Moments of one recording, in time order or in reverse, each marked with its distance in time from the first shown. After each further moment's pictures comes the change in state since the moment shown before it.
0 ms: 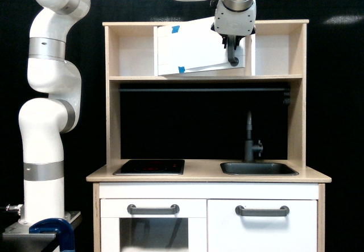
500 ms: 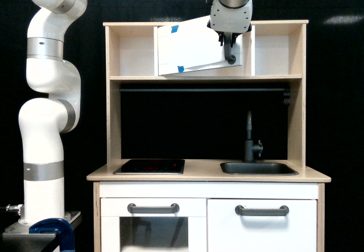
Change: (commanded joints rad) arm -0.013 -0.020 -0.009 -0.009 -0.002 0.024 -0.001
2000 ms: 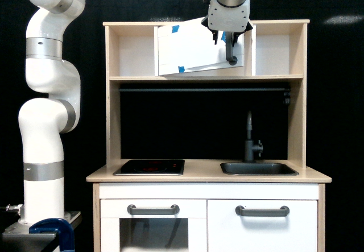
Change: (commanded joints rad) arm -0.010 -0.012 -0.007 -0.007 -0.002 0.016 -0.004
